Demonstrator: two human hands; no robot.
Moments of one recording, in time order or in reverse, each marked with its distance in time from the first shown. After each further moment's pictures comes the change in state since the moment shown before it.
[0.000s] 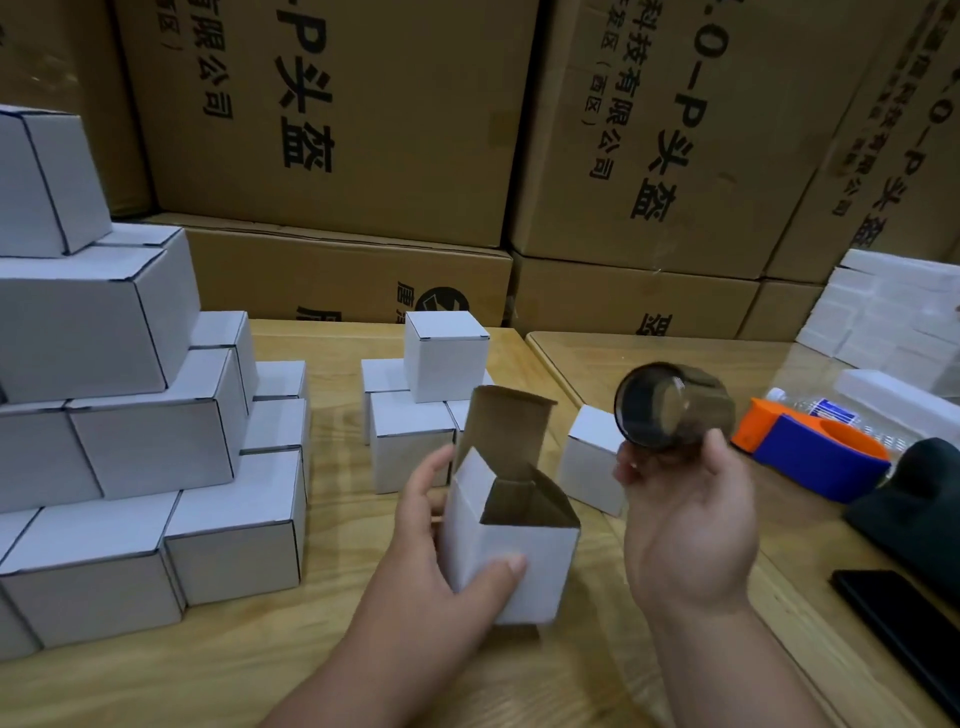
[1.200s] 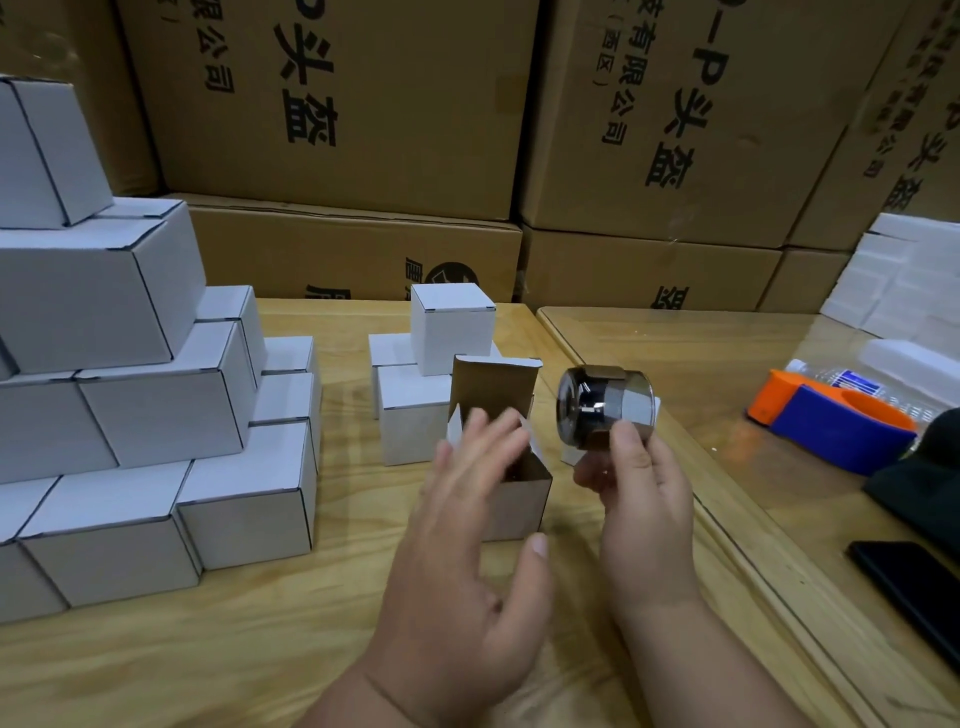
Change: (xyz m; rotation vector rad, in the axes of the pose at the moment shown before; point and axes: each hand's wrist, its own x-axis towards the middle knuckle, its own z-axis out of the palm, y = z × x) left_hand -0.015 0.010 0.026 0.394 0.185 0.671; right_hand -0.020 0.033 -0.004 -0.380 -0.054 -0.021
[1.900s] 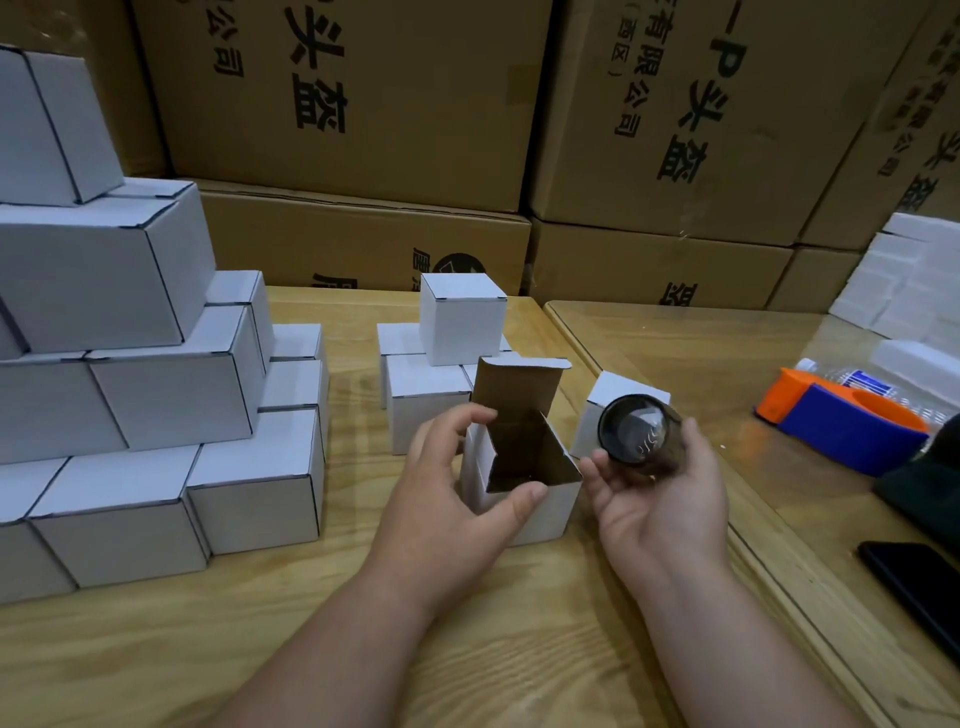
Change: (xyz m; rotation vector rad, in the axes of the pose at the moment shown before) left_hand 0.020 -0.046 -0.004 -0.031 -0.102 -0.483; right_hand 0.020 -0.003 -0.005 0.570 0.261 0.503
